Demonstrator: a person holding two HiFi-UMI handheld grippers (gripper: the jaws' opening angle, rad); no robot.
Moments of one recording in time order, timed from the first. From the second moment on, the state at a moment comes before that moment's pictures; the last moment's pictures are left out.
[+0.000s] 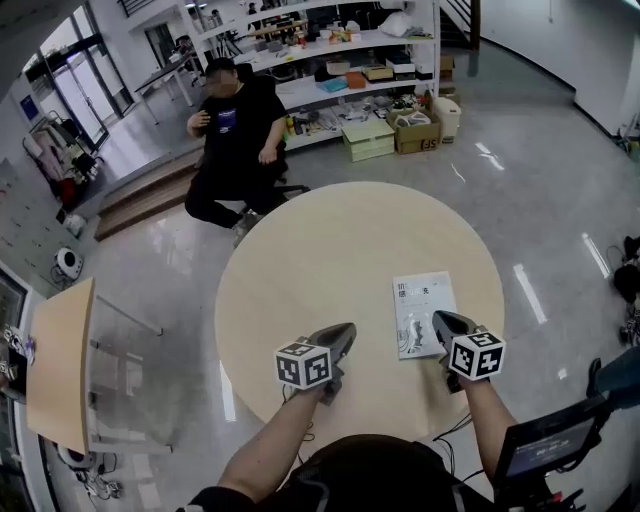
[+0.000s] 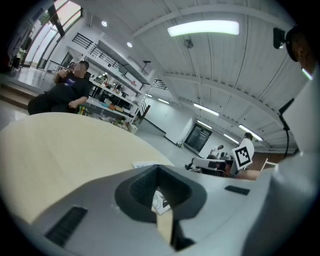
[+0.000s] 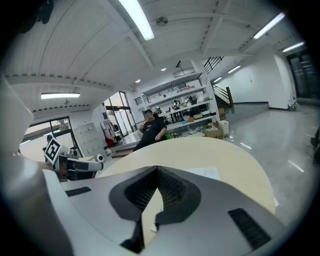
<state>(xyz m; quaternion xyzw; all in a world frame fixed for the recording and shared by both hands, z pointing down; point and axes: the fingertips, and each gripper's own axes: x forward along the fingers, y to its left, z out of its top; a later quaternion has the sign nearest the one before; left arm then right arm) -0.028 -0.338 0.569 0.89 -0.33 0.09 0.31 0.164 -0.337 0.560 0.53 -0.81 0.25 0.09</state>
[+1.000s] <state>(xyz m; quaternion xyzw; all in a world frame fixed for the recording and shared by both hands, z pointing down) -0.058 -0.230 0.504 0.90 -0.38 0.02 0.20 0.137 -0.277 0.504 0.45 -0.88 0.16 0.09</state>
